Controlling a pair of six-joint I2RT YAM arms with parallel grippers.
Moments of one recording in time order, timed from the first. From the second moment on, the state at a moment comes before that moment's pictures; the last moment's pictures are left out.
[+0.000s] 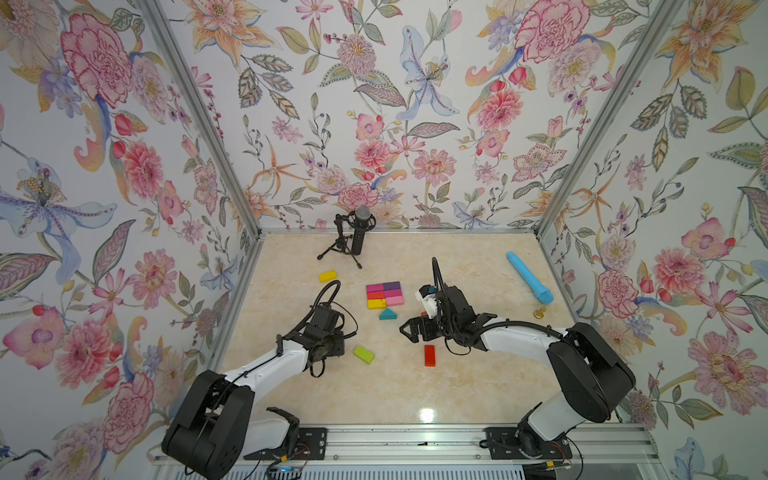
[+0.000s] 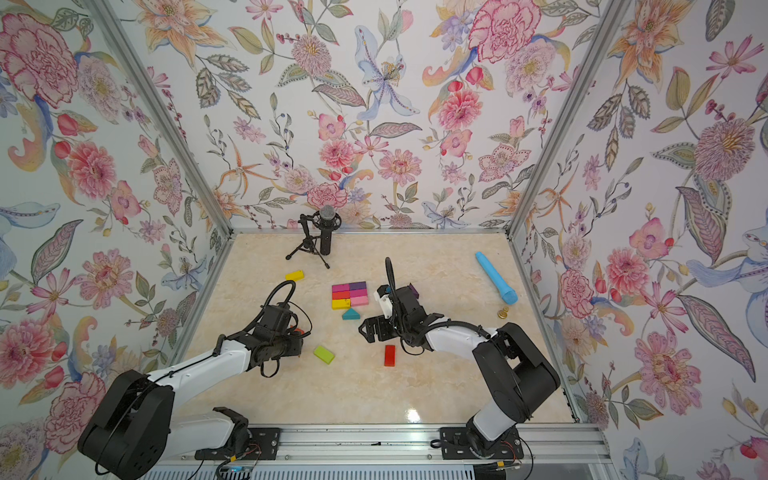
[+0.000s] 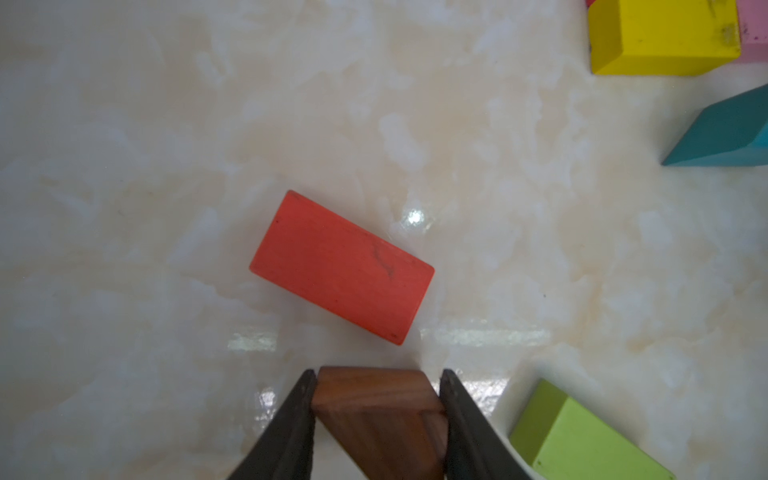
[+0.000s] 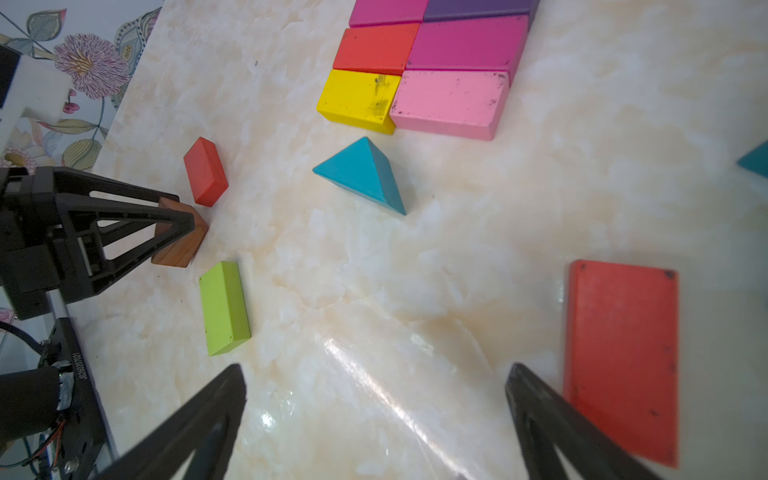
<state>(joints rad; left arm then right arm) -0.42 1.28 0.53 -0.32 -0.09 -0.43 0.65 1.59 0.78 0.02 -0.31 0.36</state>
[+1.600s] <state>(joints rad) -0.47 1.42 0.64 -0.33 -0.02 -0.26 0.64 1.53 0.78 -0.05 -0.24 0.30</state>
